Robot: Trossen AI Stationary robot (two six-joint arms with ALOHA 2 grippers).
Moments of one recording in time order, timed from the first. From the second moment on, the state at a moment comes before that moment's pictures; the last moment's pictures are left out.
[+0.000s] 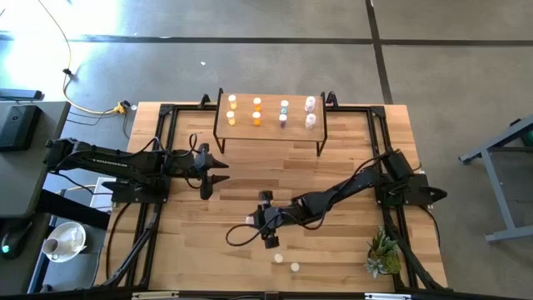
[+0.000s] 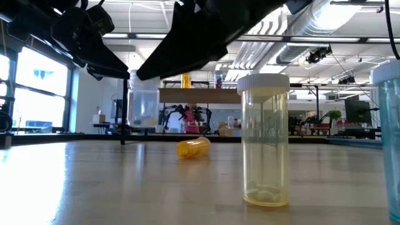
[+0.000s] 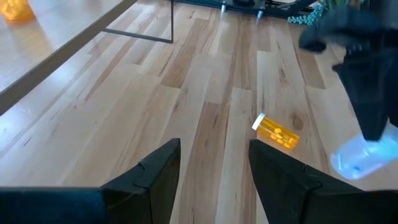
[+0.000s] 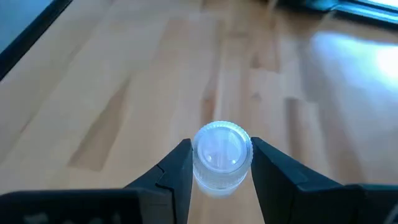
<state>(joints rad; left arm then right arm) 0.10 0.82 0.35 -0.01 -0.14 -0.15 0.35 1.99 1.33 0.02 0.25 0.00</state>
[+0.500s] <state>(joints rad) 0.10 0.82 0.35 0.00 -0.14 -0.15 0.34 1.82 1.33 -0.11 0.63 -0.01</state>
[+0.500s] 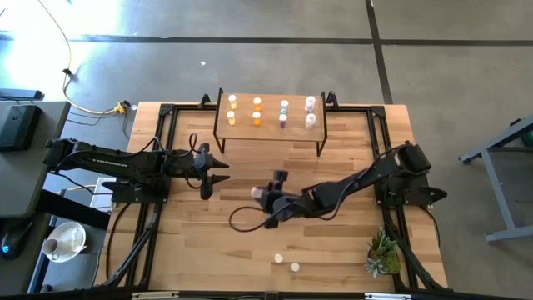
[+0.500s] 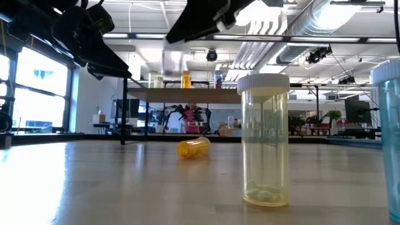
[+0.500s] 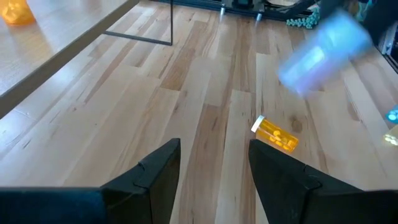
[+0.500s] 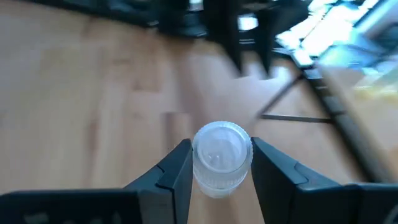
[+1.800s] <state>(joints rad) 0.10 0.82 0.35 0.01 -0.14 -0.15 0.19 1.27 1.33 -1.19 1.04 0.74</state>
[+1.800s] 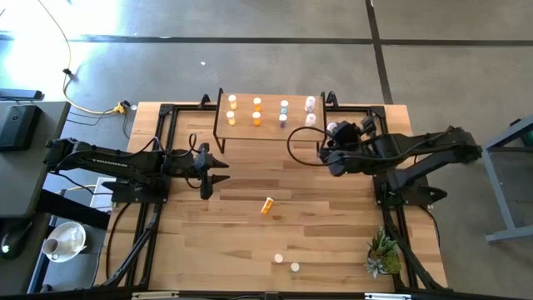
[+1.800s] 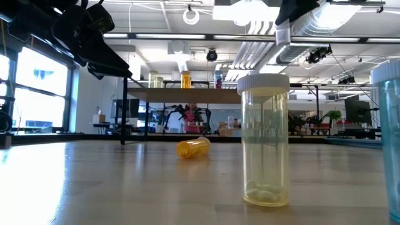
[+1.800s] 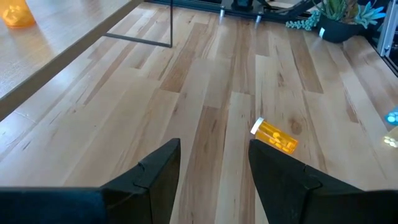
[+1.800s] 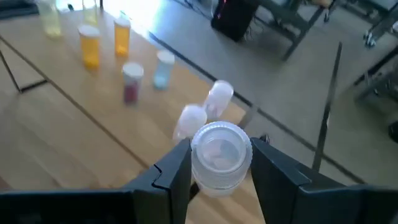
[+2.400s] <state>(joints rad) 0.10 0.82 0.35 0.01 -0.14 -0.15 0.19 1.39 1.33 -0.93 0.69 0.56</state>
